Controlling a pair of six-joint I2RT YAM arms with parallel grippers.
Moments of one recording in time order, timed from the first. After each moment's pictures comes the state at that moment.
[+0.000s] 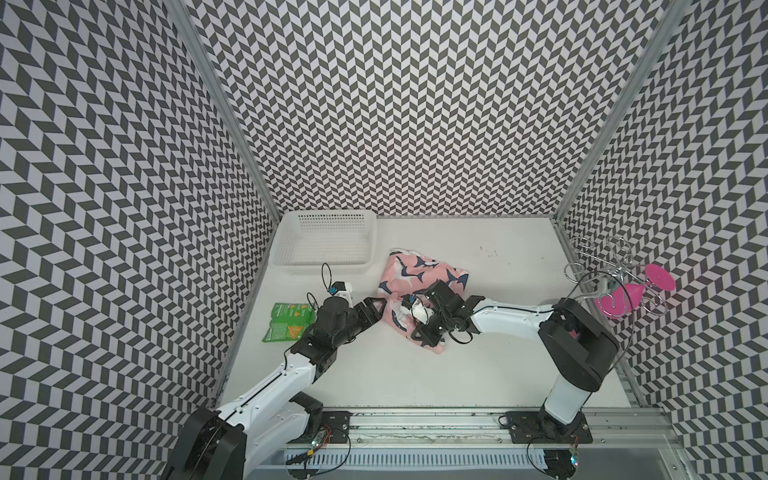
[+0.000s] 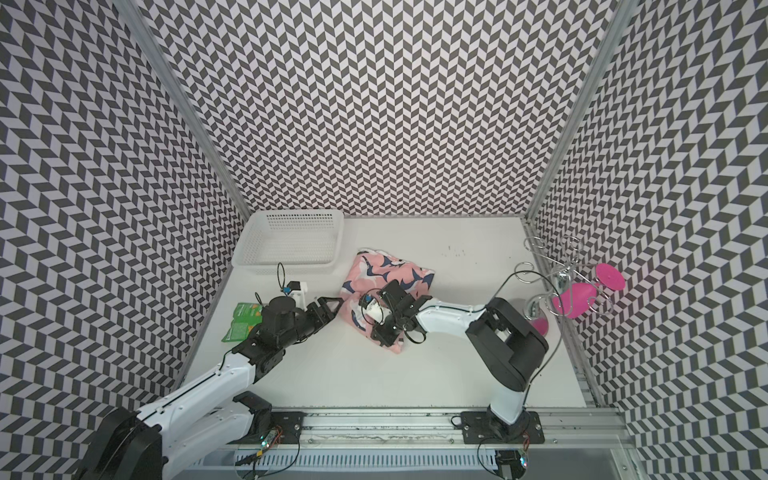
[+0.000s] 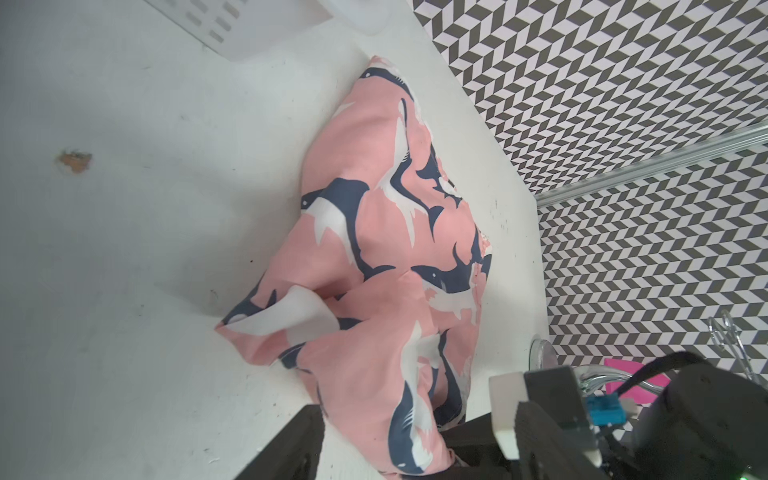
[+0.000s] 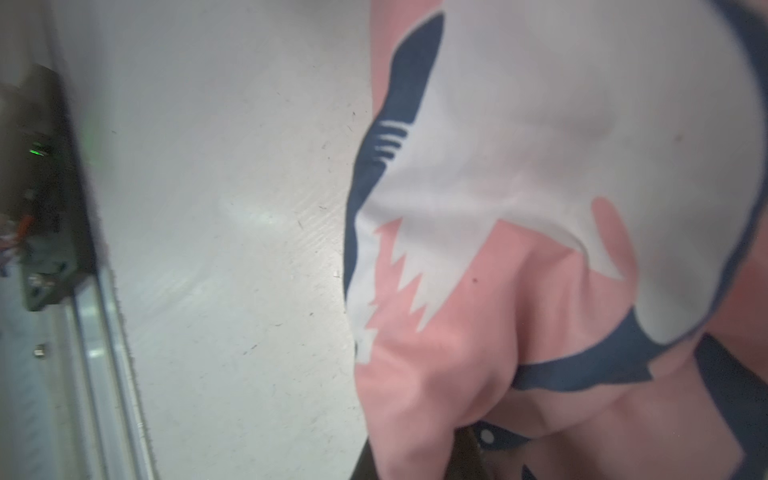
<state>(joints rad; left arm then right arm) -0.44 0.97 0.35 0.14 0.20 -0.97 0.79 1.77 0.98 -0.26 -0.46 -0.04</state>
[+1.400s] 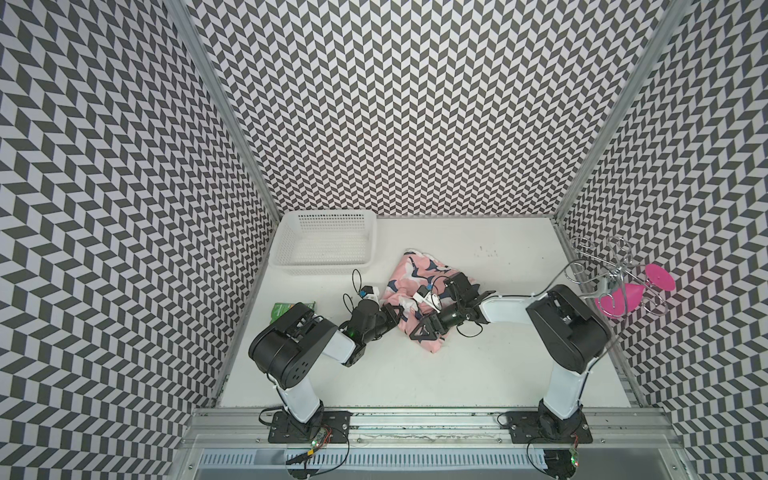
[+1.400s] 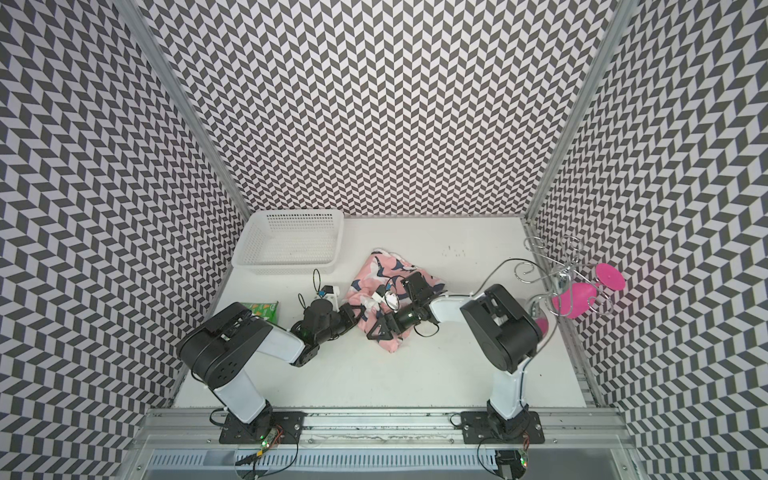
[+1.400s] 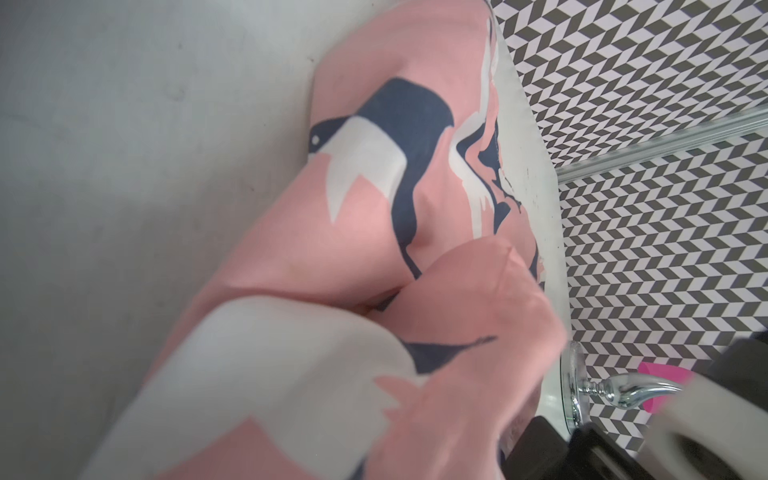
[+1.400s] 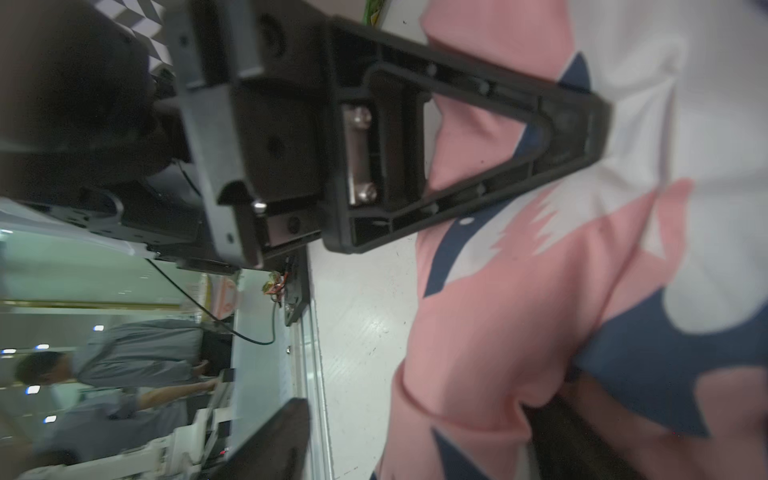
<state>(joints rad) -0.58 1.71 0.40 0.84 0.15 -1.06 0.60 1.79 0.90 -0.07 -0.89 0.13</state>
